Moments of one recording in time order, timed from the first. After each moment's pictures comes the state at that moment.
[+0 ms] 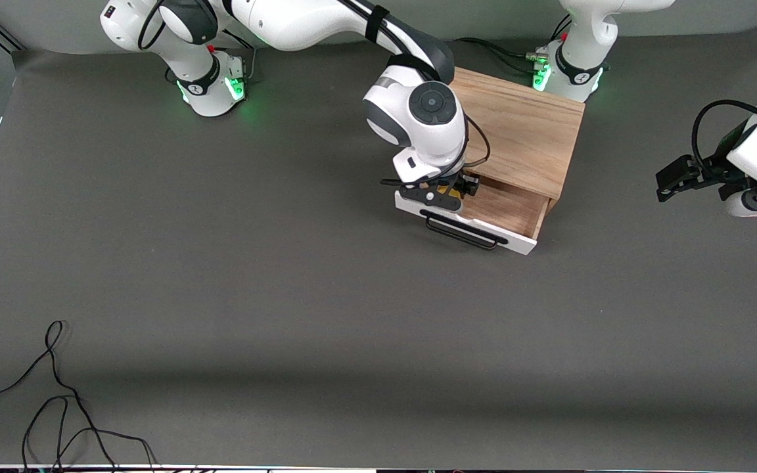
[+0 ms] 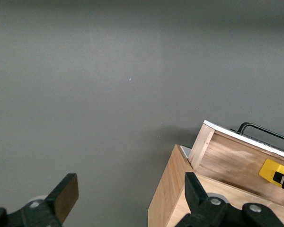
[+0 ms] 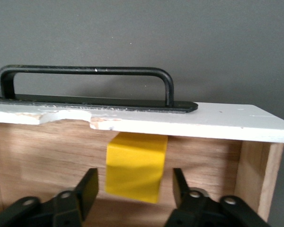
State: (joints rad) left arm -0.05 0.00 -0.04 -1.62 0.02 1.62 -0.08; right arm 0.97 0.82 -0.04 -1.09 0.20 2.01 1.26
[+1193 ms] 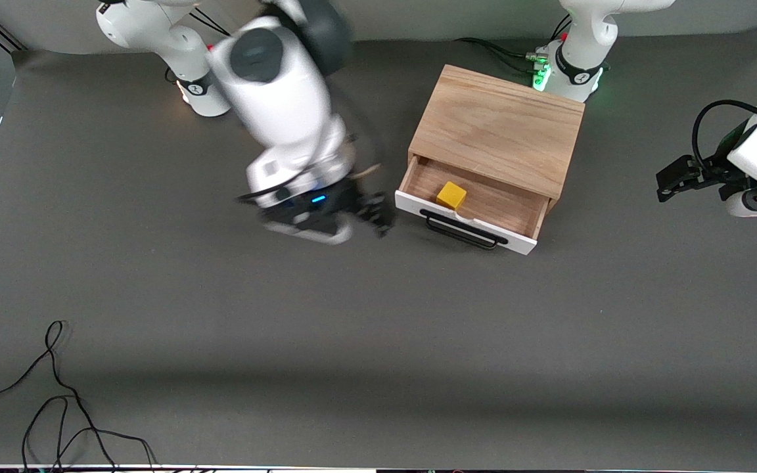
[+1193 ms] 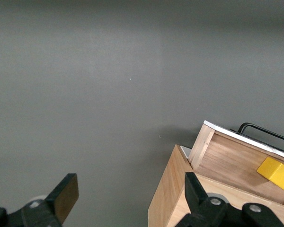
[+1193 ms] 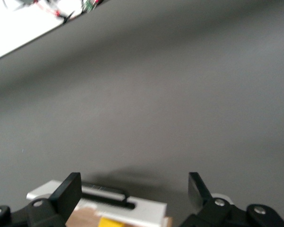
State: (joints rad) left arm -0.05 0.00 -0.04 -1.62 0.02 1.62 -0.08; right arm 0.71 0.47 -0.16 -1.18 0.16 1.86 0.90
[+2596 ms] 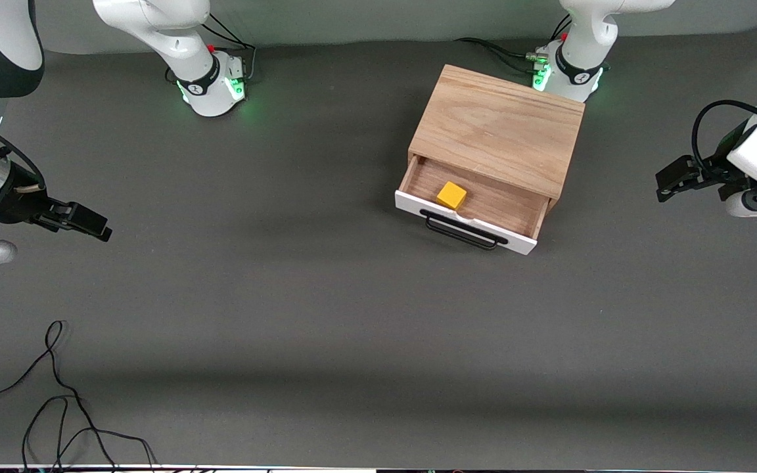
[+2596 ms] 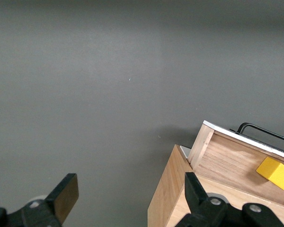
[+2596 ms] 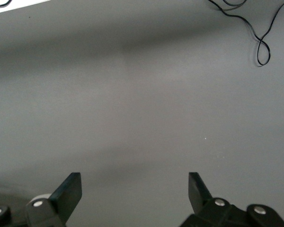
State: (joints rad) left arm -0.04 0.00 -0.04 -1.62 0.01 1.62 -0.08; right arm -0.02 0.12 0.09 -1.49 0.00 1.64 0.31
